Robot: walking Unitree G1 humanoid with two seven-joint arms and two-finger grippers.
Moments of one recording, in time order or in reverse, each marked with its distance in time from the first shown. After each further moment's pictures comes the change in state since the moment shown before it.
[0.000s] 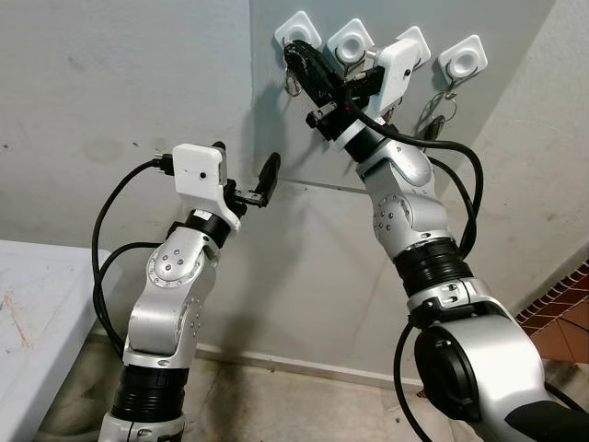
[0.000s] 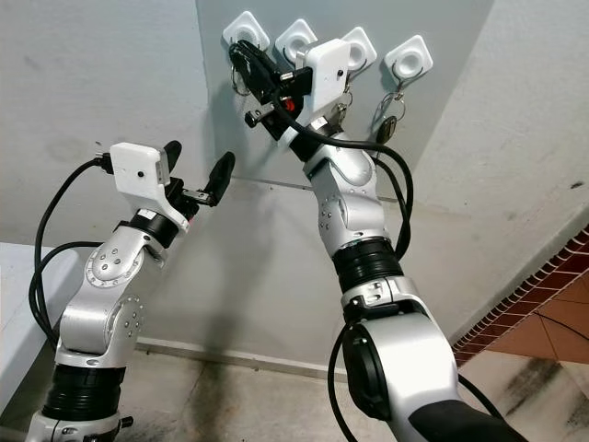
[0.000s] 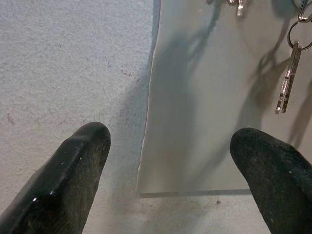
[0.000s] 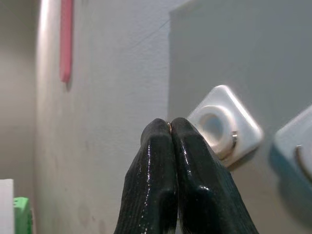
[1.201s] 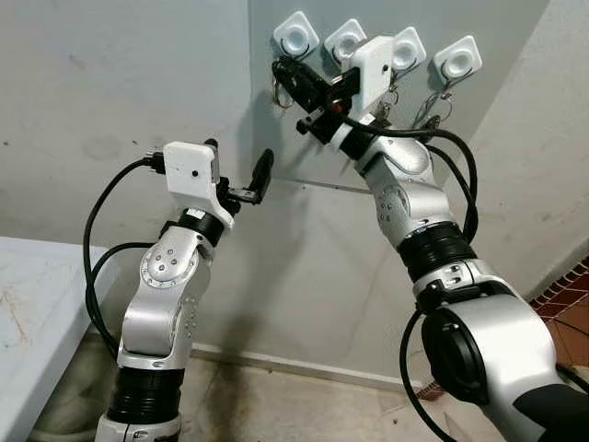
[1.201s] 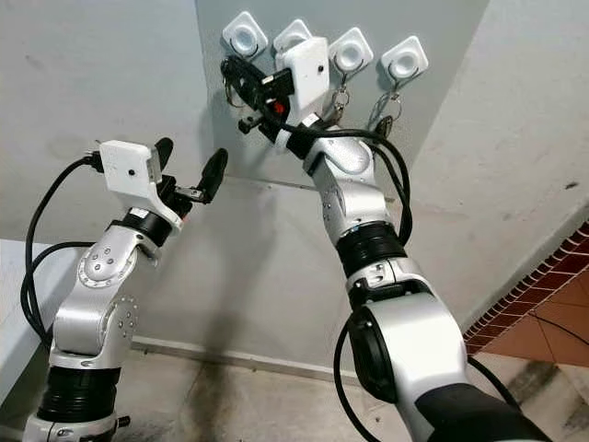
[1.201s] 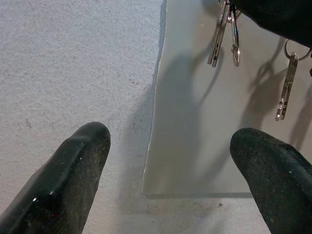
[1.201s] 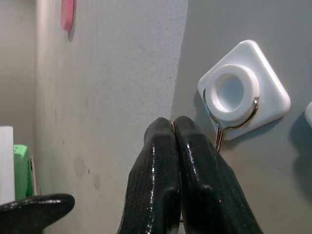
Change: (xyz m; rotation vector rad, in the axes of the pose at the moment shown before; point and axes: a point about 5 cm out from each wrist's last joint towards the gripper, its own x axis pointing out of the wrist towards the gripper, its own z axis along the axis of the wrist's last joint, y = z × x) left arm -0.003 0.005 0.004 0.008 -0.011 0.019; right arm 0.004 -0.009 -0.009 -0.114 0.197 0.037
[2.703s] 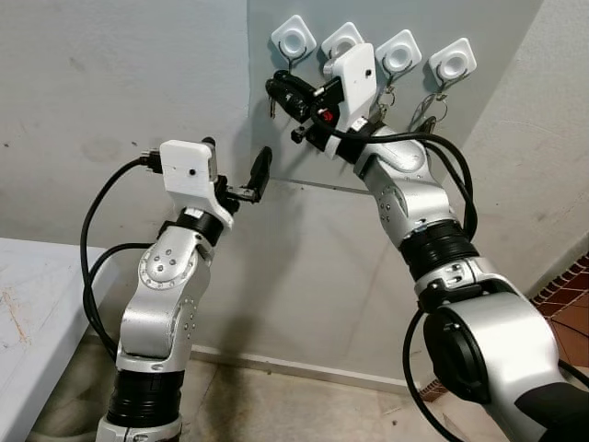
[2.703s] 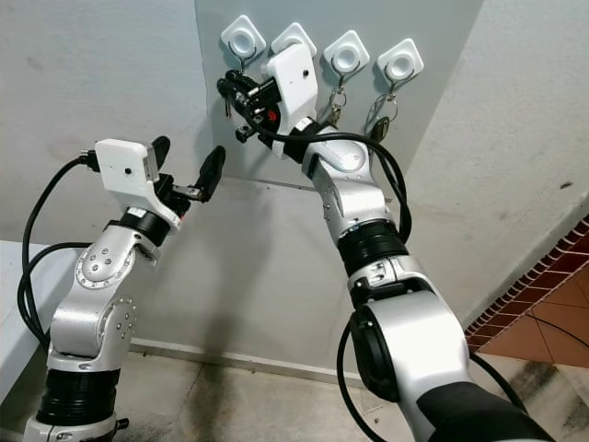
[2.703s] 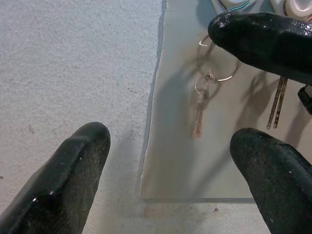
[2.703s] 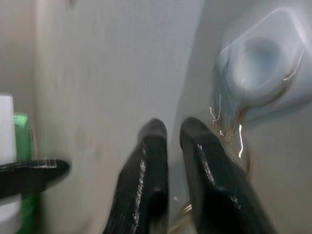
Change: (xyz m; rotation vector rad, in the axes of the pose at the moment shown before) left arm -0.002 -0.001 0.004 -0.007 -0.007 0.014; right arm 0.001 0.005 -0.016 -0.002 0.154 0.015
